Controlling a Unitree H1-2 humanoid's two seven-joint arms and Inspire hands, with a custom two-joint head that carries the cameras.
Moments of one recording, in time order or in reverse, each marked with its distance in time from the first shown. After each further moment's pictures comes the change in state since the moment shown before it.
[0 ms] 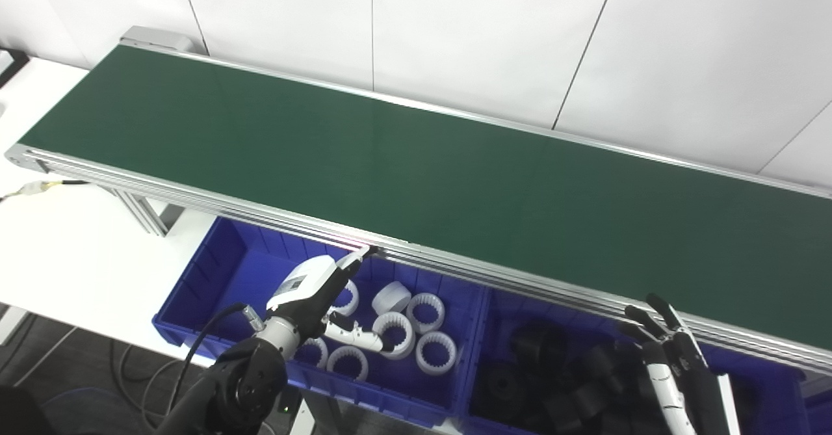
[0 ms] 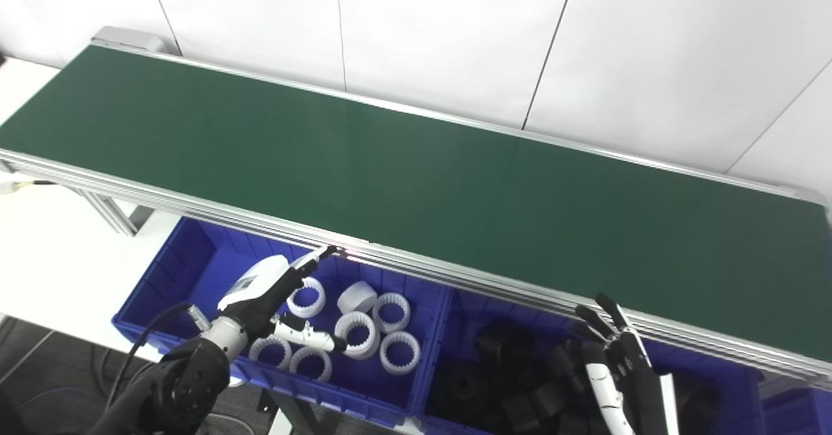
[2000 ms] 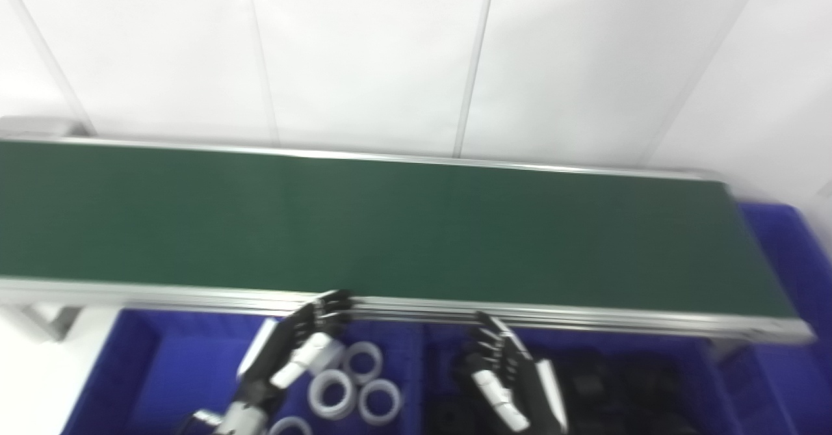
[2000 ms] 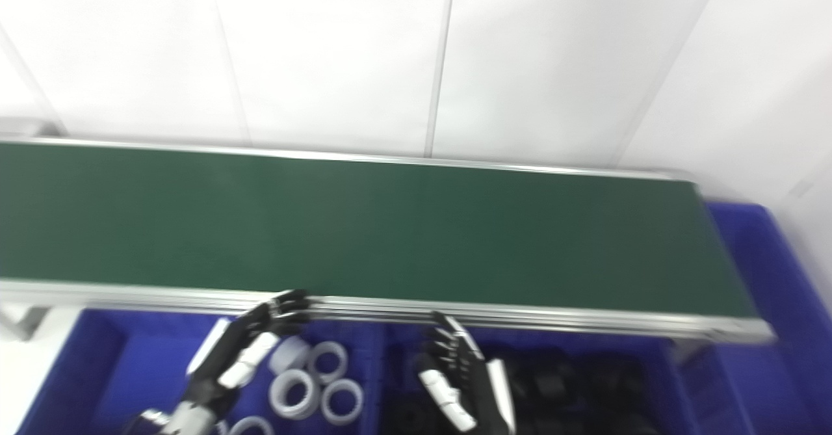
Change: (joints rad) left arm -0.117 -0.134 0.078 0.502 -0.666 -0.569 0.003; right arm -0.076 0.151 0.141 0.303 -0.257 -0.152 -0.141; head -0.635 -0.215
